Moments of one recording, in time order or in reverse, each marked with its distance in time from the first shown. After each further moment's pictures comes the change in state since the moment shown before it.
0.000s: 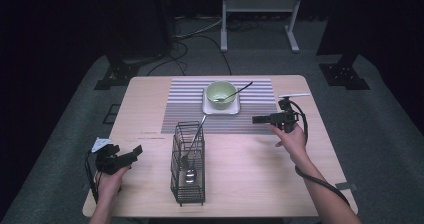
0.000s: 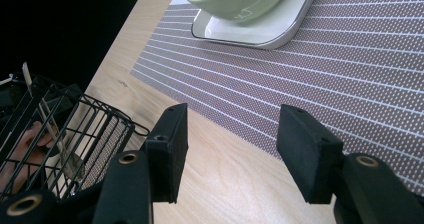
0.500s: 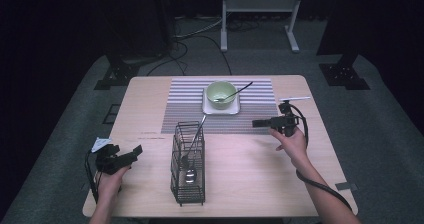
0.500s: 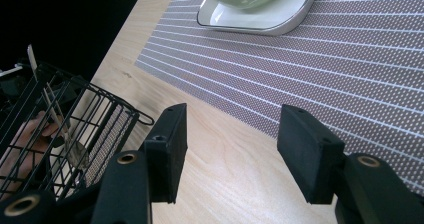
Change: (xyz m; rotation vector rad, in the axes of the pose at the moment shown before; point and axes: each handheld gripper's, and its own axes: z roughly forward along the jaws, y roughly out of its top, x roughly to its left) left arm 0.000 0.000 0.000 0.002 -0.002 -0.002; right arm 0.001 -0.011 0.000 0.010 0.015 -0.005
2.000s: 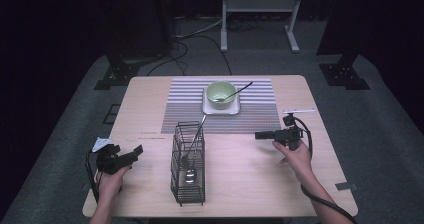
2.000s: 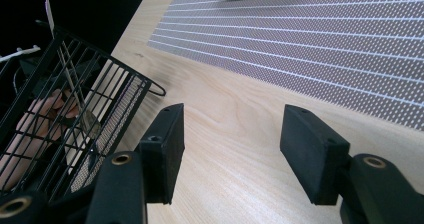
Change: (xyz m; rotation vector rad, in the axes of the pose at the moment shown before) left arm -0.001 0.000 0.001 0.004 0.000 -0.003; right arm 0.000 -0.039 -0.009 -0.009 0.043 0.003
